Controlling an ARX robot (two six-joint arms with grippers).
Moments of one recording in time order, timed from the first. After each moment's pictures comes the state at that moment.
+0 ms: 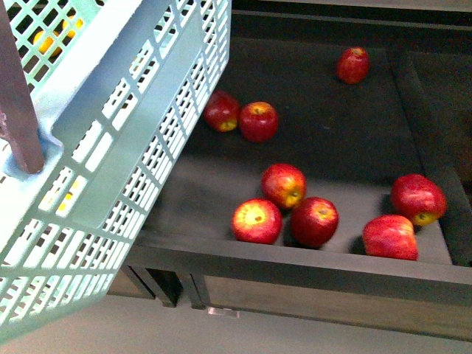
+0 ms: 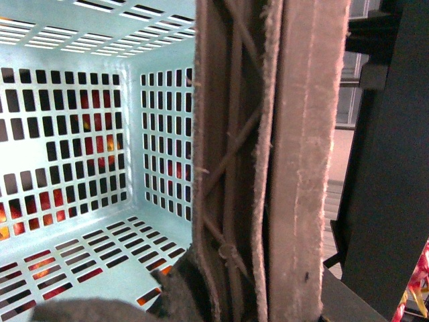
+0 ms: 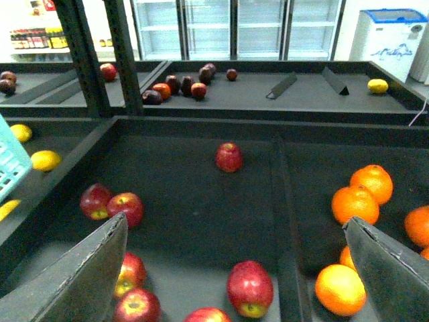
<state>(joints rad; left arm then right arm) -0.10 1.05 0.81 -0.08 0.09 -1.46 0.00 0.00 0.02 0.00 0.00 0.00</state>
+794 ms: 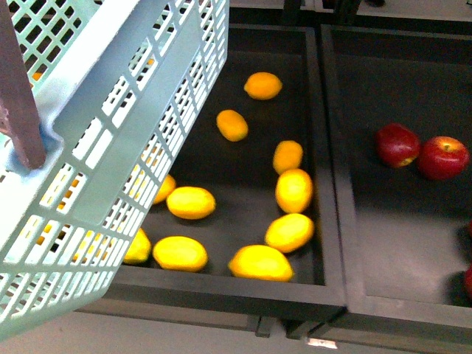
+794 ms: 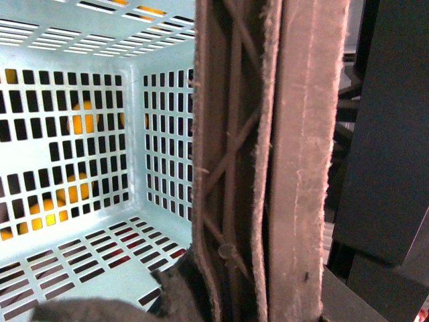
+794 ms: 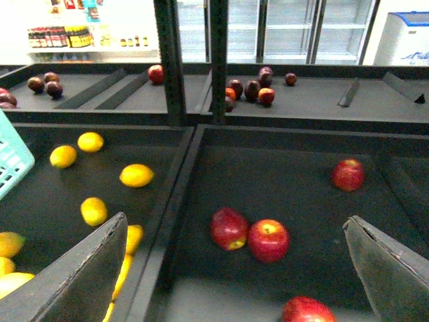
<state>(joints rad) -0.10 1.05 0.82 -0.08 0.08 -1.46 0.00 0.00 0.02 0.00 0.00 0.00</state>
